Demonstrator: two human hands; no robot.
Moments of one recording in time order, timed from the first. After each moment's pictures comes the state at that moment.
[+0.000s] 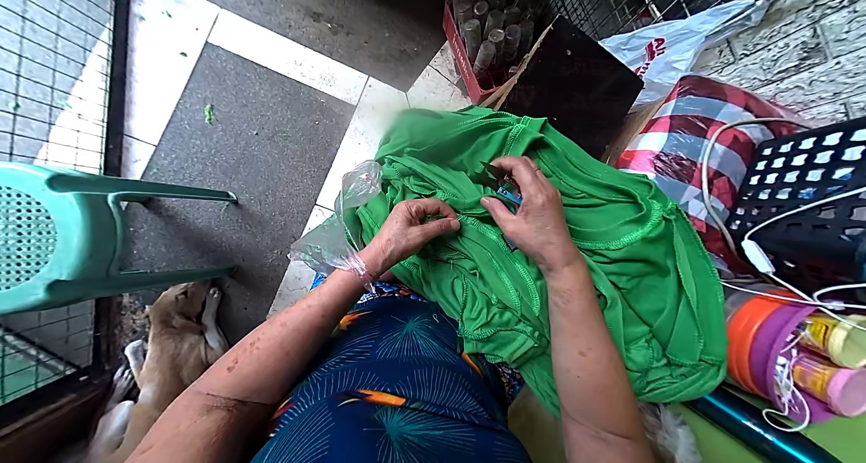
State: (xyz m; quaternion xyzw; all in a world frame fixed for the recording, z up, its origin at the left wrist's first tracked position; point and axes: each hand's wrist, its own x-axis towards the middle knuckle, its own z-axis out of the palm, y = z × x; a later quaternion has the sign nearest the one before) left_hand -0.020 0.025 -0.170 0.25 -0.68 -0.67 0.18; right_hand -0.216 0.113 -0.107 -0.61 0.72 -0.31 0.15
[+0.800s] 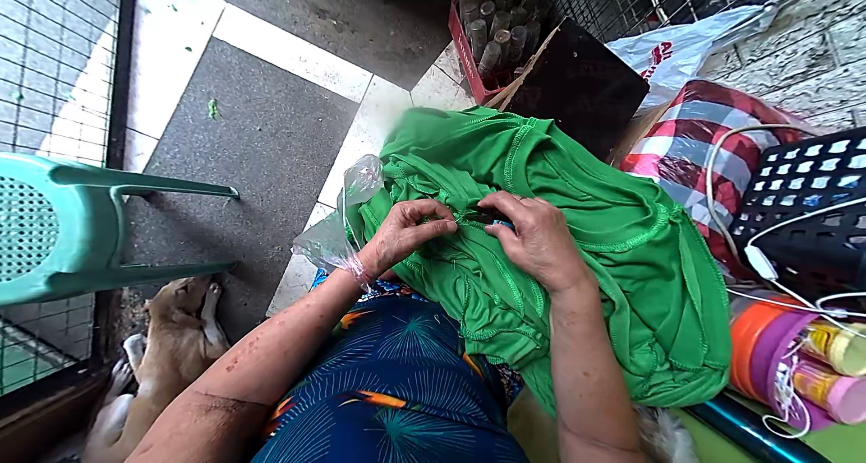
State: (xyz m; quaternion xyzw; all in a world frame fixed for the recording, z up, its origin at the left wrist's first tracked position) left_hand -0.009 0.027 -0.170 0.22 -0.66 -0.69 0.22; right_hand -0.209 0.130 -0.094 -0.68 0.68 -0.20 0.17
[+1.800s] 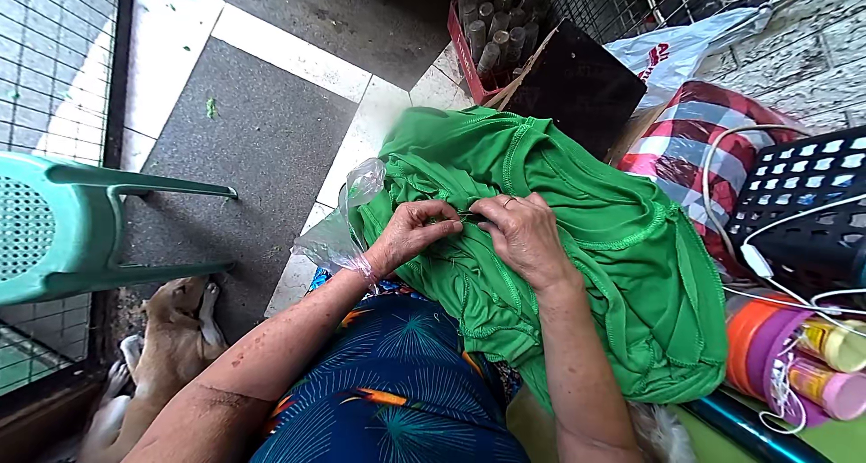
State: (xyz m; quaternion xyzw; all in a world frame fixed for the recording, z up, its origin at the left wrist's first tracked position) left_hand -0.016 0.031 -0.172 0.21 -0.69 -0.65 0.24; right_hand -0.202 0.129 -0.111 -0.71 0.68 -0.17 0.10
